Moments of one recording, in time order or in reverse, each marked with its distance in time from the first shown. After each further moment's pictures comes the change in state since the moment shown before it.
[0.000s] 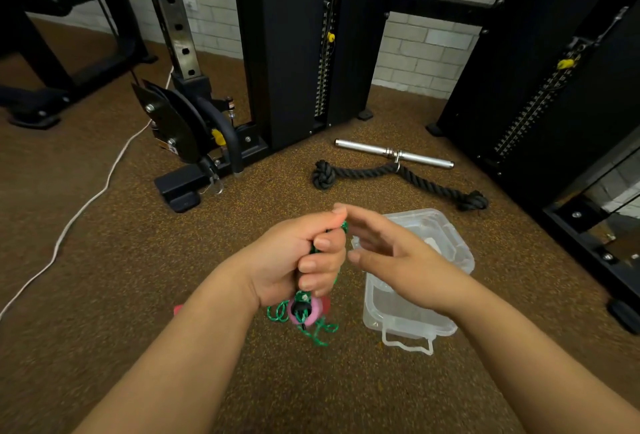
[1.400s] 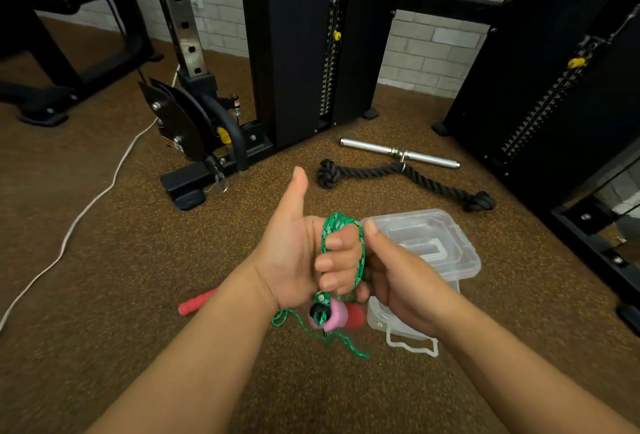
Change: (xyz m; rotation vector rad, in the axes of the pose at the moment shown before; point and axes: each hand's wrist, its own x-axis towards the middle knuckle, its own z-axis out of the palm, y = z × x) left_hand 0.004 -0.001 0.005 -0.255 -0.092 0.009; right_hand -0.001 0.006 0.026 0.481 0.005 0.105
